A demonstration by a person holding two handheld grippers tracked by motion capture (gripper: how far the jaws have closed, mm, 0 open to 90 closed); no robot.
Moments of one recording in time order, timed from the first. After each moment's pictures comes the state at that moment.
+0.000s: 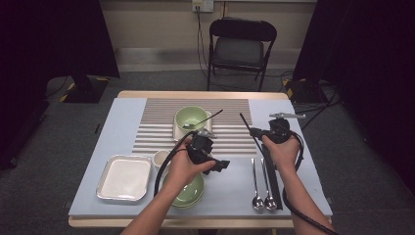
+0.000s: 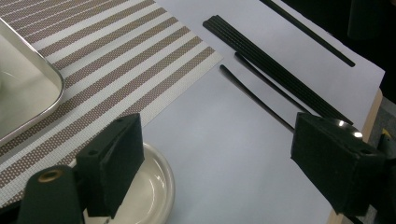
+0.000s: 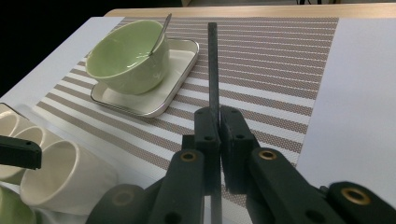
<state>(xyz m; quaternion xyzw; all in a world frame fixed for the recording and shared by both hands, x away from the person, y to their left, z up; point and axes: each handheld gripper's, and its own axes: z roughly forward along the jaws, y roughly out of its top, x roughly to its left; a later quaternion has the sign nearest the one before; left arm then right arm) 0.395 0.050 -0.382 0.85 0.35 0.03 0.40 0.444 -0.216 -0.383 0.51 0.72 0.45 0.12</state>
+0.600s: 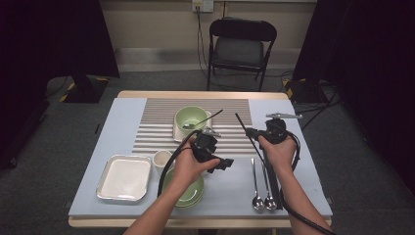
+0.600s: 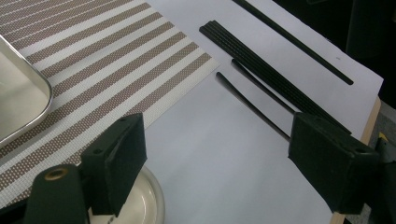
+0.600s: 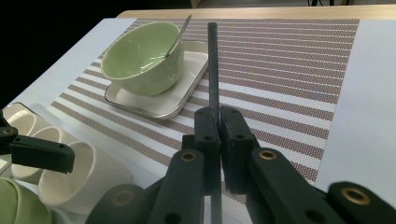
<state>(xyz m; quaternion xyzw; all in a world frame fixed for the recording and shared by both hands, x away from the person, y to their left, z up) 0.400 0.039 -0.381 0.85 0.35 0.03 0.40 0.443 -0.205 -0.383 0.50 0.72 0.46 0.11</state>
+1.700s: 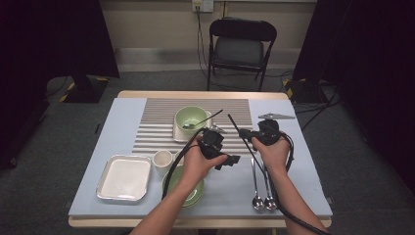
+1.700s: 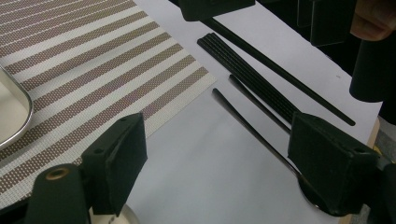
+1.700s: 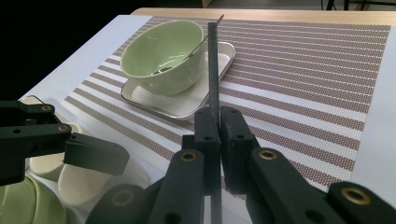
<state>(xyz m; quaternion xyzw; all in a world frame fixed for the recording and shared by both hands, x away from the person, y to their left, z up) 0.410 0.020 -0.385 0.83 0.37 0.02 0.41 0.438 -0.186 -0.381 0.48 0.74 0.47 0.11</state>
